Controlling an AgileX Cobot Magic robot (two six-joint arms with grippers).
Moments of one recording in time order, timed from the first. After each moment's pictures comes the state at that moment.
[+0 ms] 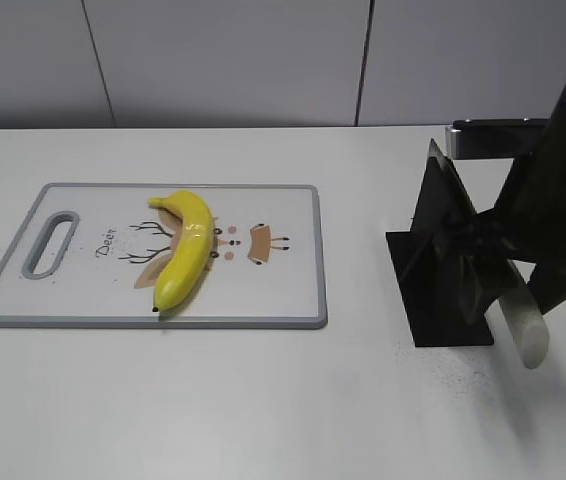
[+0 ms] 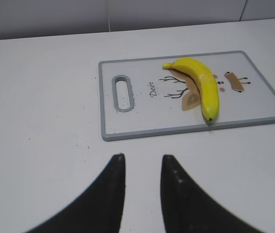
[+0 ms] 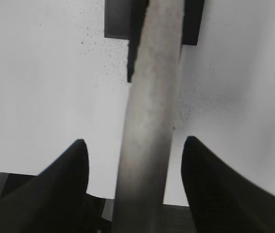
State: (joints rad) left arm -0.07 0.02 -0.50 -0.15 1.04 0.13; right arm 0.42 1.60 -1.05 0.06 1.05 0.30
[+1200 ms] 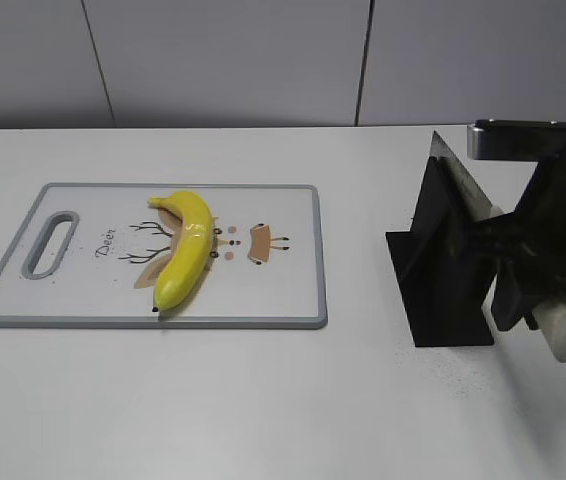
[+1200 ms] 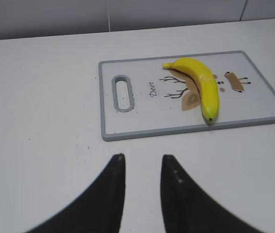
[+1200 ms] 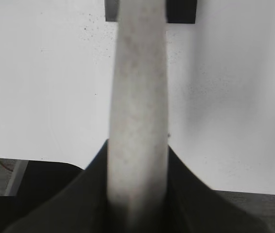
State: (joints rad) left arm -0.07 0.02 -0.50 -0.15 1.04 0.13; right arm 0.42 1.52 -1.00 0.08 1.06 0.35
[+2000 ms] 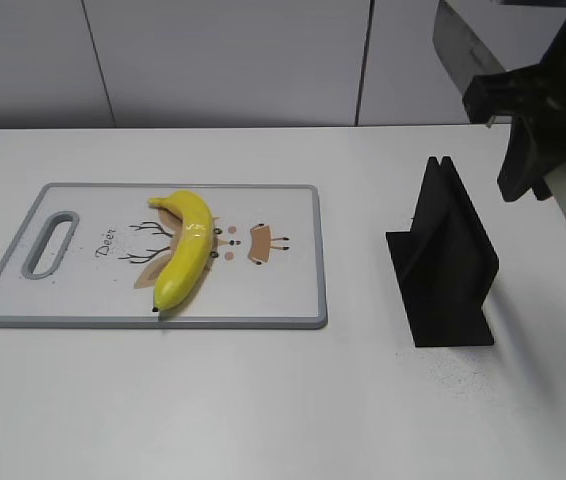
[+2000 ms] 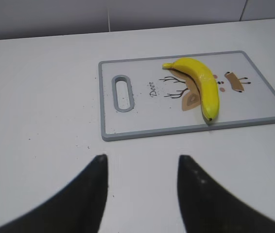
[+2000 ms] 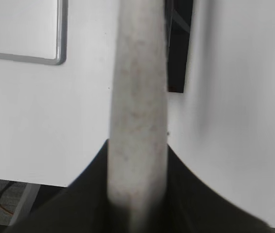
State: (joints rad) left arm -0.07 0.02 -0.50 -0.15 1.04 0.13; right arm 0.42 1.49 -1.30 0.01 1.20 0.34
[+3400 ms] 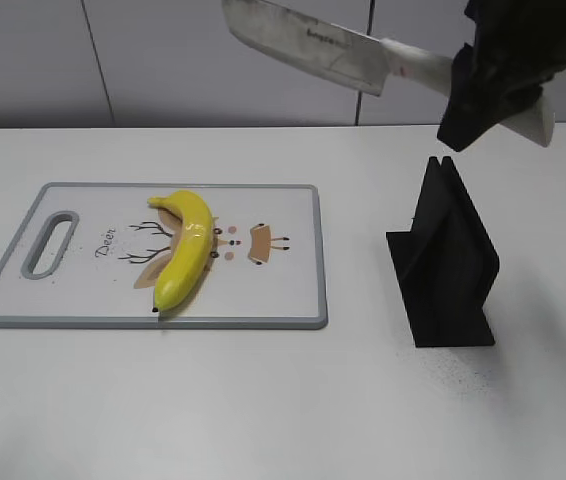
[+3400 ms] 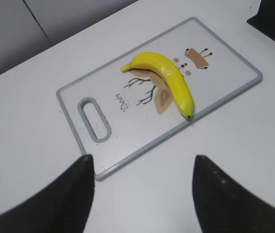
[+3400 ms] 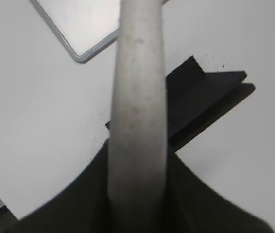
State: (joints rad) left arm -0.30 0.59 -0.78 -0.13 0.94 0.38; right arm 0.42 1.65 -1.53 0.10 1.21 -0.54
